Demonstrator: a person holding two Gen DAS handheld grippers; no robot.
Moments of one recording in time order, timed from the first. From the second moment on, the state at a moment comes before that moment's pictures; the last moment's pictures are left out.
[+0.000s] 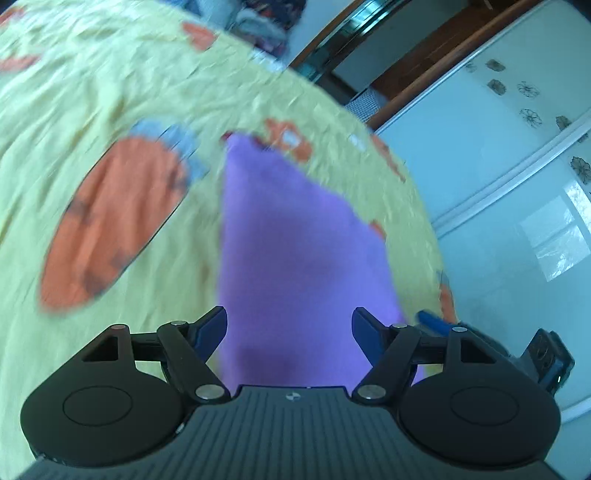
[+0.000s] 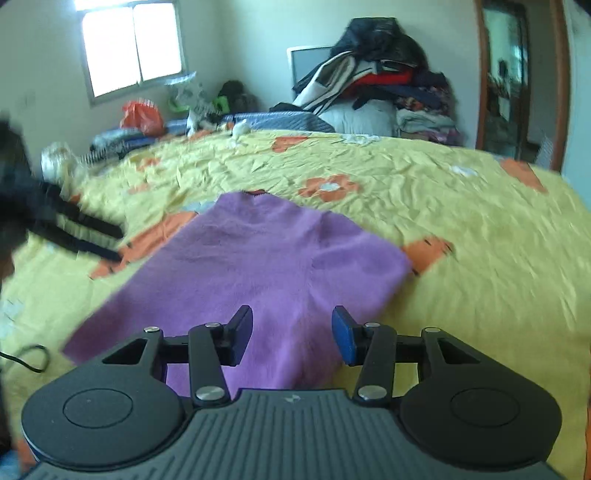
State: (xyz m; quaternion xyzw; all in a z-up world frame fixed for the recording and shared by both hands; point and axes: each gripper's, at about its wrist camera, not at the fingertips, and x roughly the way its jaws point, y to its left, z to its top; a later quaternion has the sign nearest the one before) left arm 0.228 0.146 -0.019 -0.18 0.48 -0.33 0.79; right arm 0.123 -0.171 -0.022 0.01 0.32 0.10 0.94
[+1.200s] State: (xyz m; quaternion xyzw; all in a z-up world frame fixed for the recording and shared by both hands) left arm 0.156 0.100 -0.055 -0.01 0.48 -0.30 0.82; right arm 0.164 -0.127 -0.035 -0.10 0.37 0.09 0.92
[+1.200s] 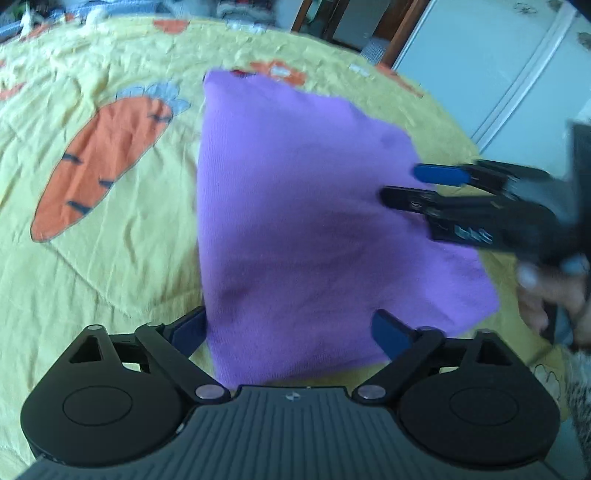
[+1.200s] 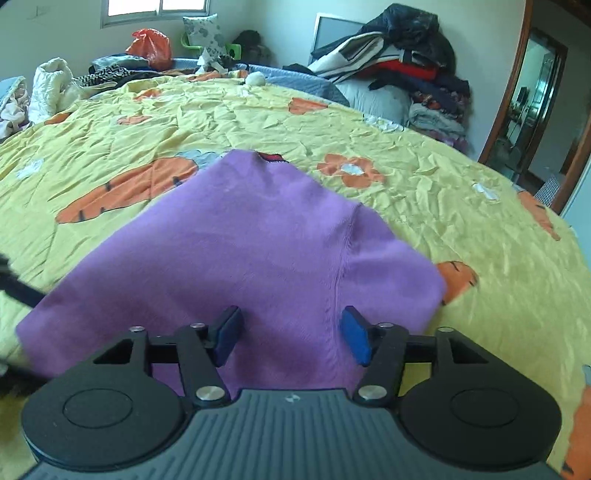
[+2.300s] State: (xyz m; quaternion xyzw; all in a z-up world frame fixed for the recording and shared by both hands) left arm 0.058 0.147 -0.062 -0.05 0.41 -0.21 0.89; right arm 0.002 -0.086 -0.069 0.04 0.41 -0.09 0.91
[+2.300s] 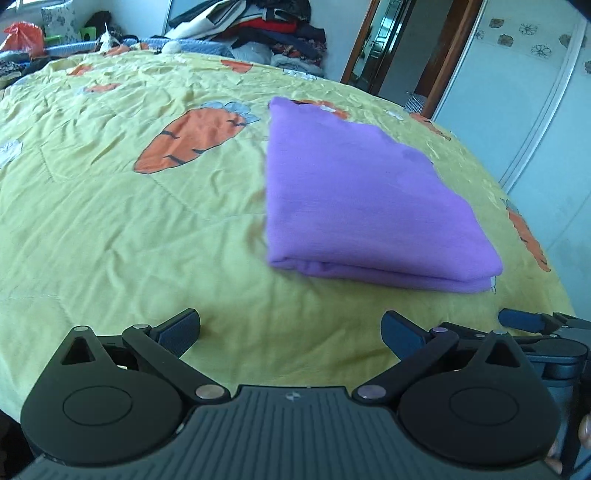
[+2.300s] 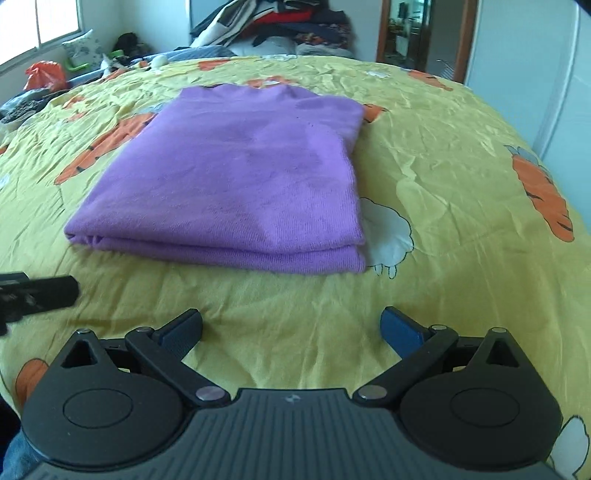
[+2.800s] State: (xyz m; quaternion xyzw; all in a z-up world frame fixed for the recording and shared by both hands) left arm 0.054 0.108 -0.069 0.00 0.40 -0.23 0.89; right arm 0.000 -0.087 -0.070 0.05 0.40 -0.11 0.91
